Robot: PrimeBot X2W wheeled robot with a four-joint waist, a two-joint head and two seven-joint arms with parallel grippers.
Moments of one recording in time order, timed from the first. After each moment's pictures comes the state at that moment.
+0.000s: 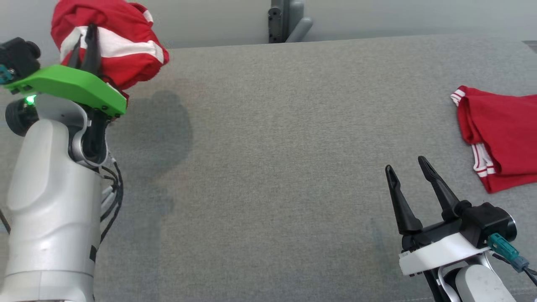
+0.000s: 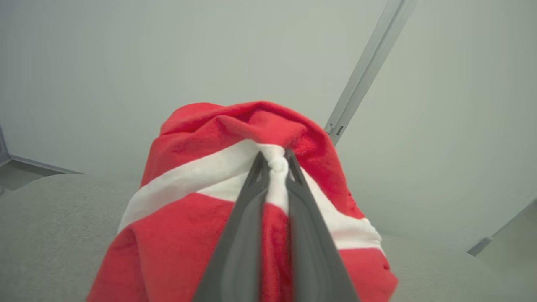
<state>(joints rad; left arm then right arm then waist) -0.88 0.19 -0.10 0.75 -0.63 -0.13 -0.06 -0.06 -0.18 0.17 0.02 0.23 0.13 -0.27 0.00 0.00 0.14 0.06</state>
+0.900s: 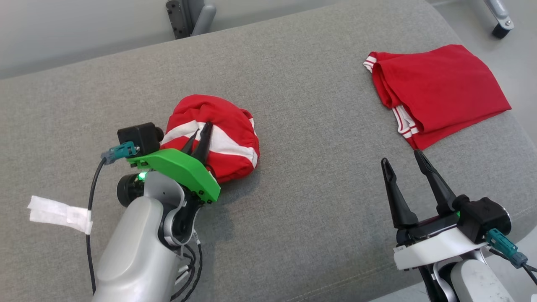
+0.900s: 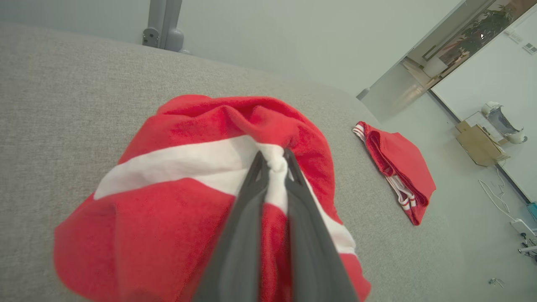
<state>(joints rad) -0.51 0.05 -0.32 0.40 -0.71 -0.04 0.12 -0.07 -0.17 0.17 0.00 0.24 0.13 -0.27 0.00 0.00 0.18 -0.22</state>
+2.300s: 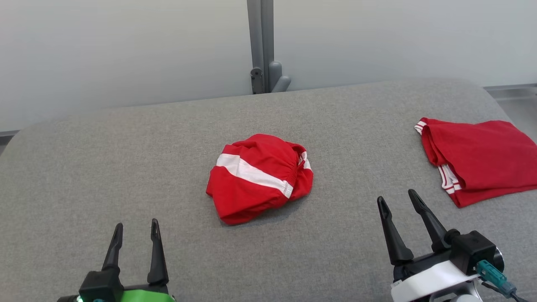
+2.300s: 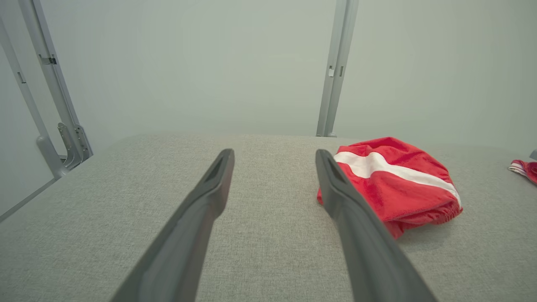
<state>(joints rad) 0.09 0.06 -0.07 0.12 -0.19 0.03 -0.26 0.05 -0.13 0.18 0.02 0.24 0.13 -0.27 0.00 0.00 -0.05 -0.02</state>
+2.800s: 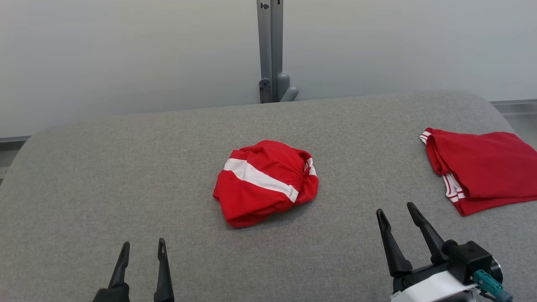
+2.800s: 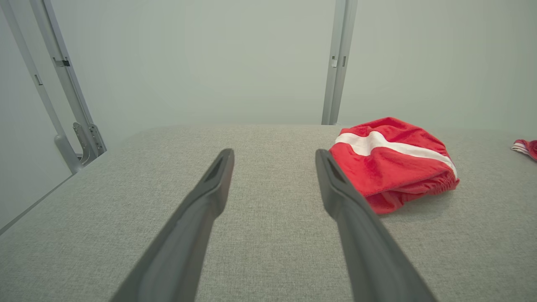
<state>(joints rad) 0.17 0.05 -0.09 0.09 -0.14 0.05 -0.26 0.09 -0.13 0.18 0.04 0.24 0.13 -0.27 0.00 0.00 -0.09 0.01</state>
